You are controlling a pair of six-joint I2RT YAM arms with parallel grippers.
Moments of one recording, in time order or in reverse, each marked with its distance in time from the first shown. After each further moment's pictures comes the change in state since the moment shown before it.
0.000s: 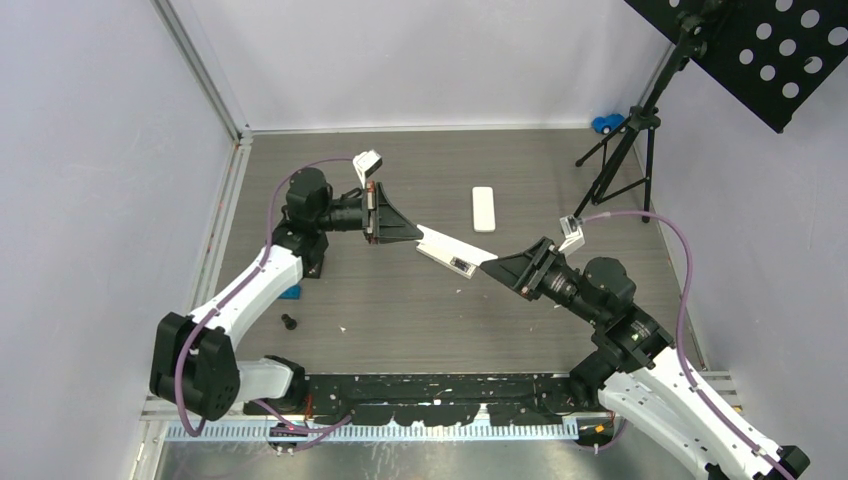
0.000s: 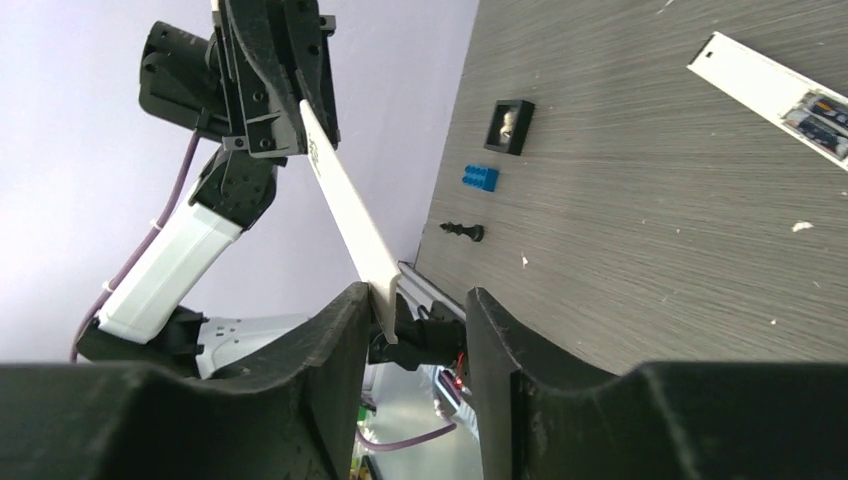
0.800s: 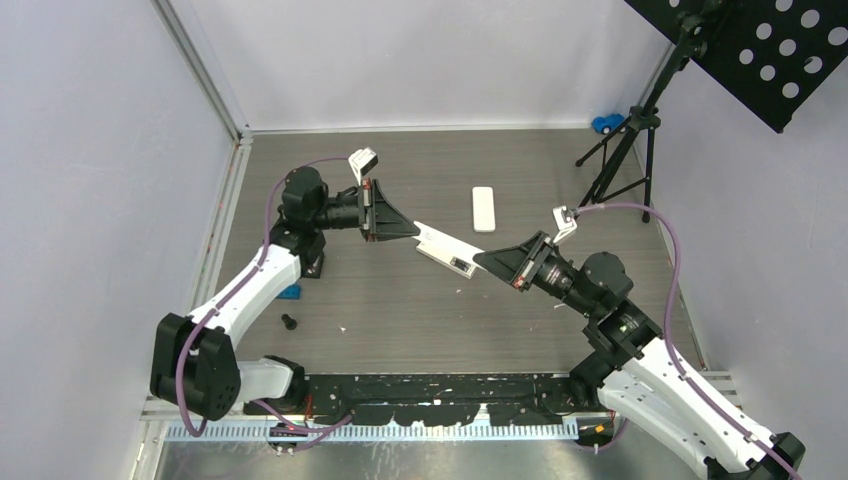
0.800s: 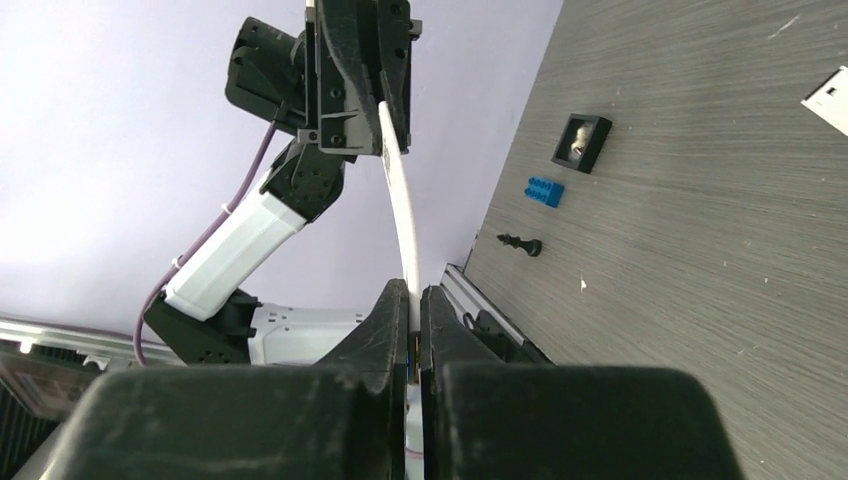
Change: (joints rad) left arm 0.014 -0.005 0.000 0.046 0.026 -0.067; right arm 0.000 0.061 -0.026 0.239 -0.089 0.033
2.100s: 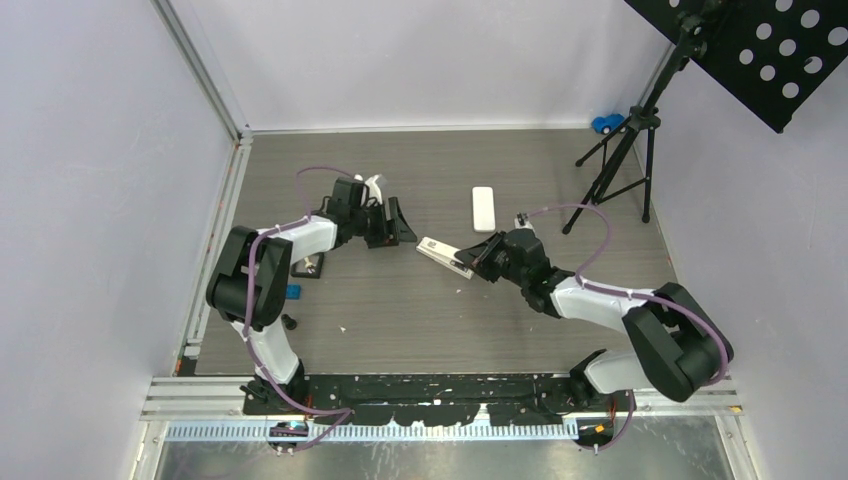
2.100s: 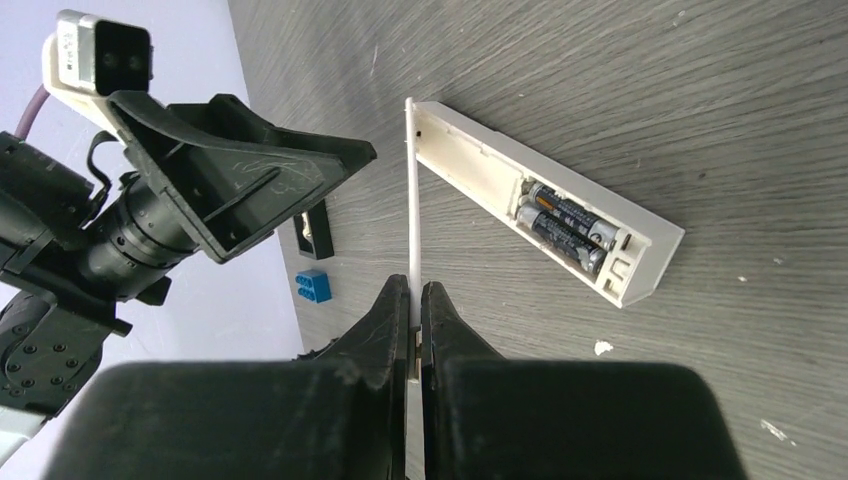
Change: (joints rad) left arm 0.026 0.508 0.113 -0.386 -0.627 0.701; right arm -0.042 0.758 -0.055 0.323 0.241 0.078
